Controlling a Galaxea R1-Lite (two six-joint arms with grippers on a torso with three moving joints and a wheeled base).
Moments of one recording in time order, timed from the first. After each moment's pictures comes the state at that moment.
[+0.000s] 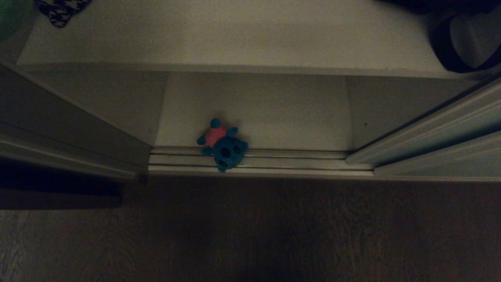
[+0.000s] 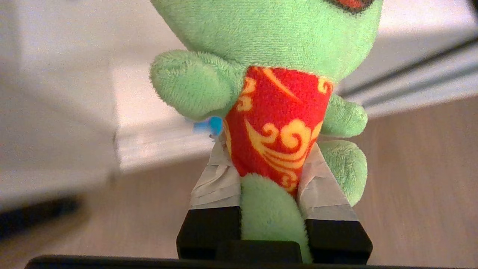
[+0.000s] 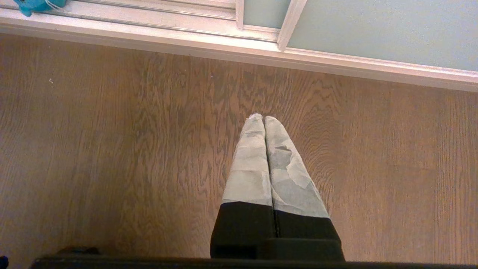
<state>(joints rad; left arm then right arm) -0.10 0.82 -1.30 0.43 -0.32 -0.01 0.00 0.00 0.00 -0.01 0.02 -0.03</state>
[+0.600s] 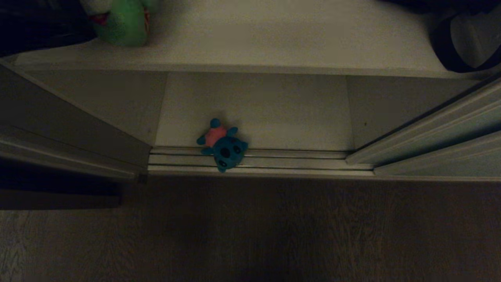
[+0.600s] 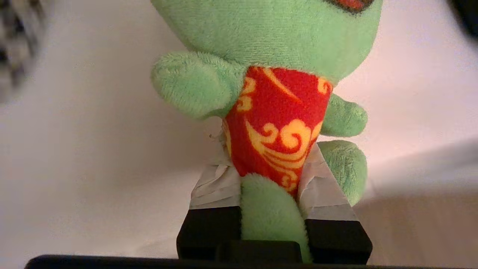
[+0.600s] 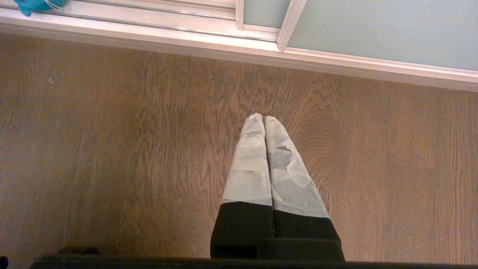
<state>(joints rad) -0.24 1.34 -1.38 -0.18 -0.21 -0.07 0.00 0.00 0.00 -0.01 0.02 -0.03</state>
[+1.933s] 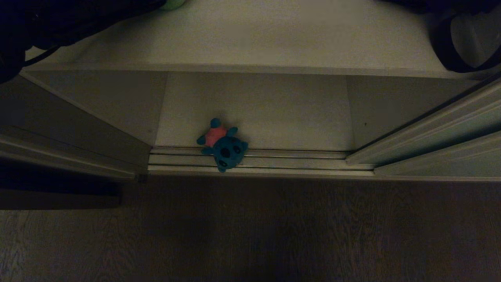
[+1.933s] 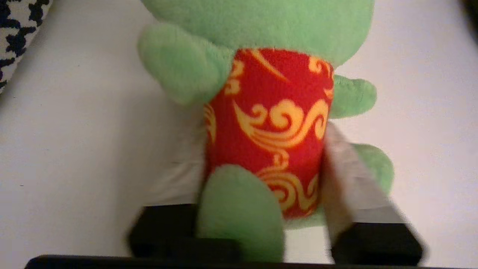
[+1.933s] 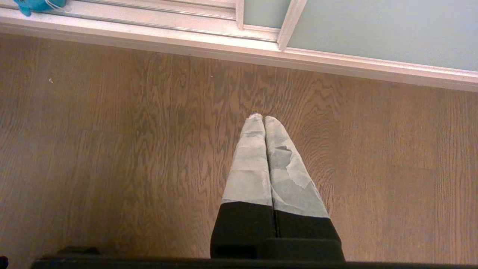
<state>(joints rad) -0.32 1.67 -1.69 -0.36 -0.03 -0.09 0.00 0.00 0.00 -0.01 0.02 -0.03</state>
